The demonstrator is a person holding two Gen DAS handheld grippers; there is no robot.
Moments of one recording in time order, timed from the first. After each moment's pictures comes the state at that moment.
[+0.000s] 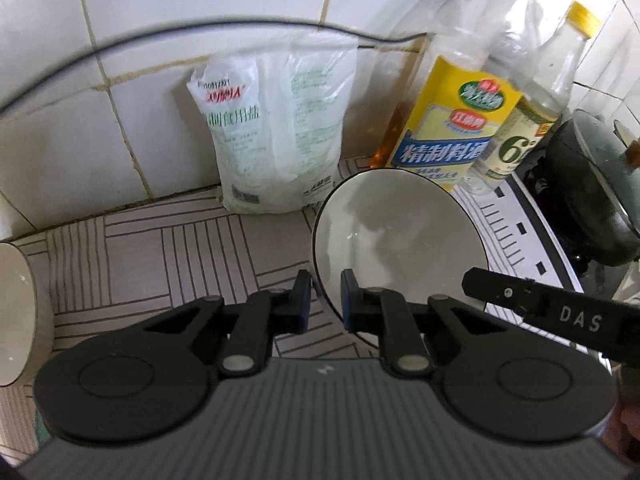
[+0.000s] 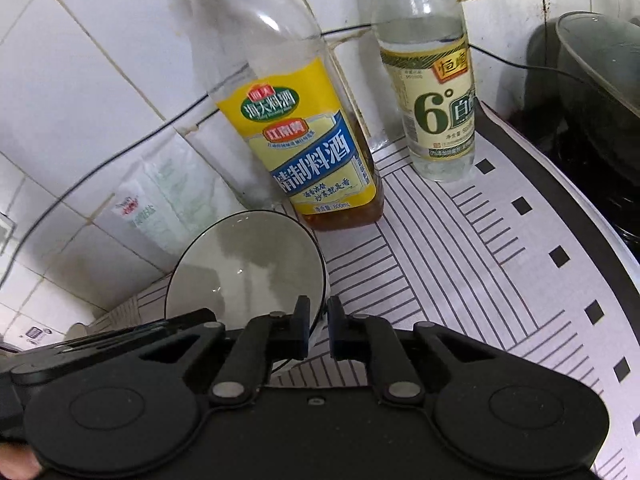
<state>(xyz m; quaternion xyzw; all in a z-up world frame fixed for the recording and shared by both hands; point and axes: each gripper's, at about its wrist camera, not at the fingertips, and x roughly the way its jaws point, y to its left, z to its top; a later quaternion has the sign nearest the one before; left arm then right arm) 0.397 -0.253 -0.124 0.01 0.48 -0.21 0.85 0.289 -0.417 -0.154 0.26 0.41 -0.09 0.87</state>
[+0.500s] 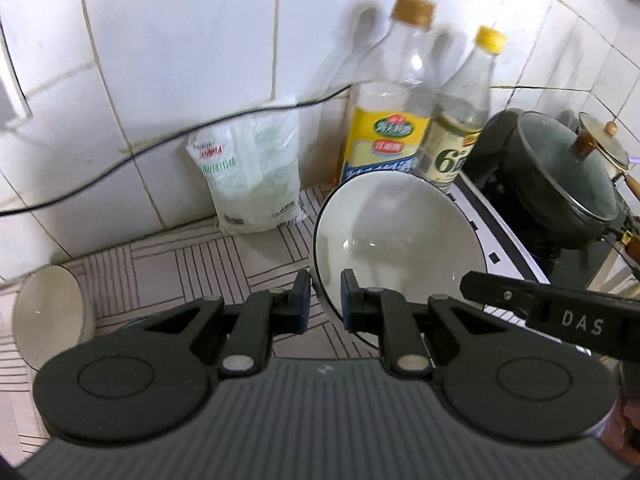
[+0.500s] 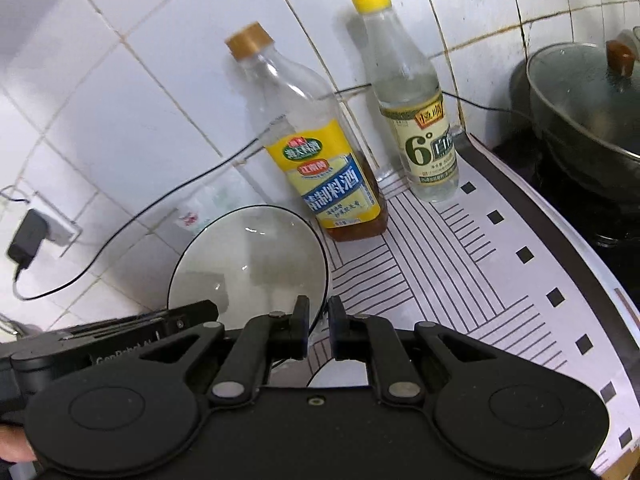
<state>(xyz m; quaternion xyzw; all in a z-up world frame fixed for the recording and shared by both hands) 0.324 -0.250 -0.063 0.05 0.42 -0.23 0.88 0.219 -0.408 -0.100 0.27 0.36 -0.07 0.89</state>
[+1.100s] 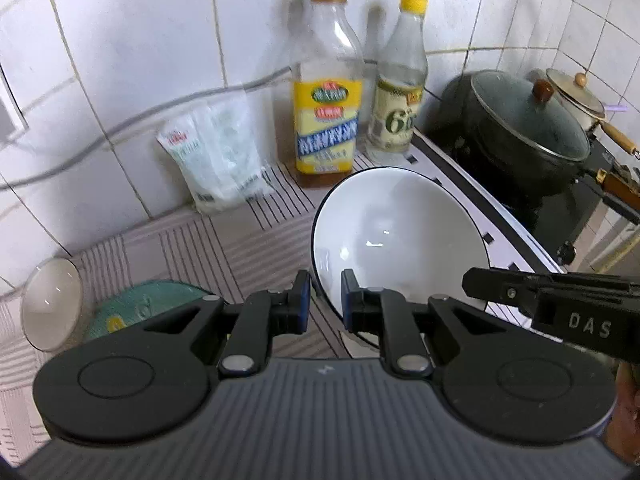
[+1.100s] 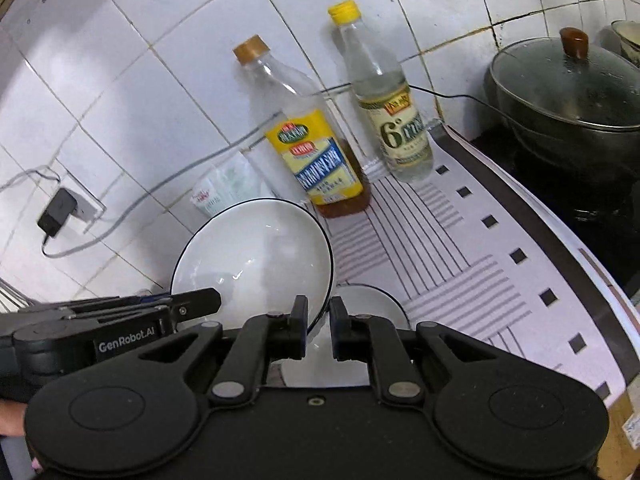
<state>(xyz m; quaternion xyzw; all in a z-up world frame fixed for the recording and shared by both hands) 0.265 -0.264 -0.067 0.10 0.41 -0.26 0.87 0.150 -0.409 -0.103 0.27 0.35 -0.06 0.90</state>
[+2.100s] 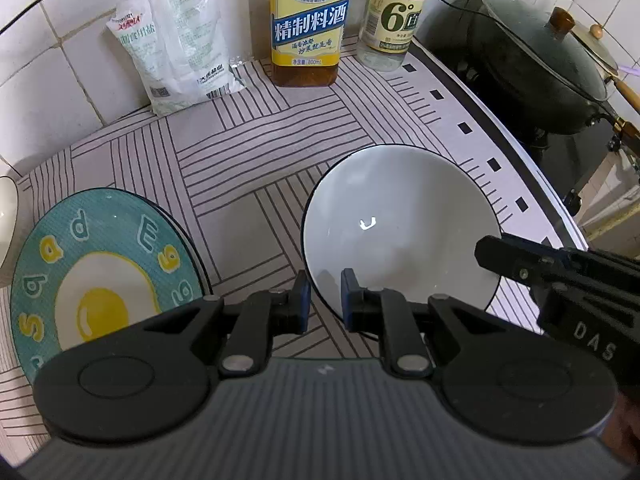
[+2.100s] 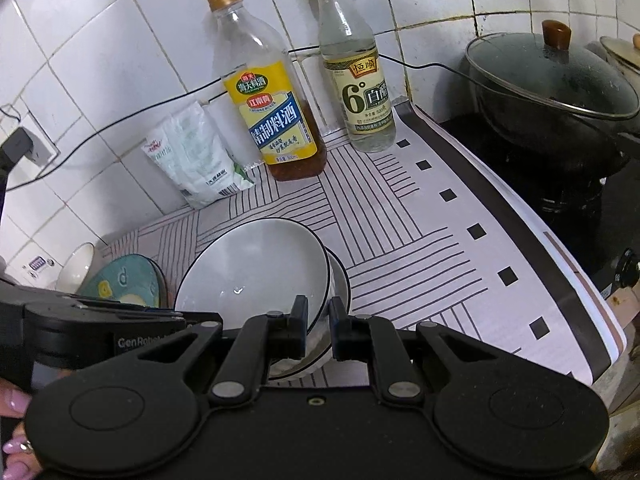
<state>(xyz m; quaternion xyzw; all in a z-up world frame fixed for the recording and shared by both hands) 0.277 -0.284 -0.128 0.10 0.52 -0.26 0.81 0.145 -0.405 -0.135 0.20 0.38 -0.09 0.90</state>
